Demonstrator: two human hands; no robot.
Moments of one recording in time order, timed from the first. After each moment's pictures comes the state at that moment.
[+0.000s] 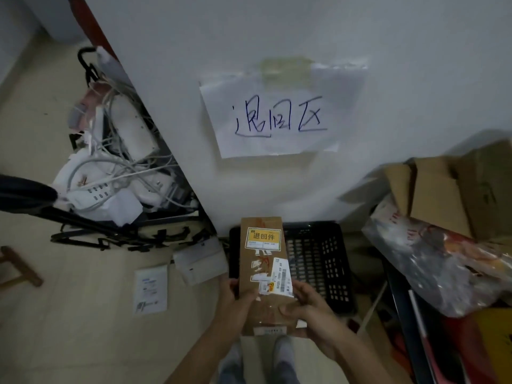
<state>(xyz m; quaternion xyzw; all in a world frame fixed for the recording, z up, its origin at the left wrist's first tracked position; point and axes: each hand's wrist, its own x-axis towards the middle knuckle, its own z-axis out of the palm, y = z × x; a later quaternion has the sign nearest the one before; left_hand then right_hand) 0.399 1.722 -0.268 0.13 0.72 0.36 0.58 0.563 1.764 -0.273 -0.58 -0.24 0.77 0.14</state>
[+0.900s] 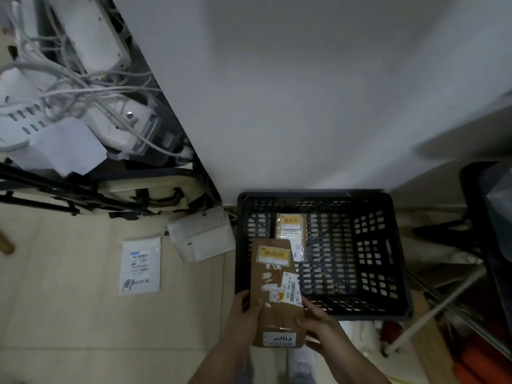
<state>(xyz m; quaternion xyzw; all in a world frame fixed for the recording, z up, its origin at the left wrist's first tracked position) 0.400 1.691 -0.517 -0.02 0.73 0.30 0.61 0.557 1.735 -0.502 -0.64 -0.18 0.75 0.04</state>
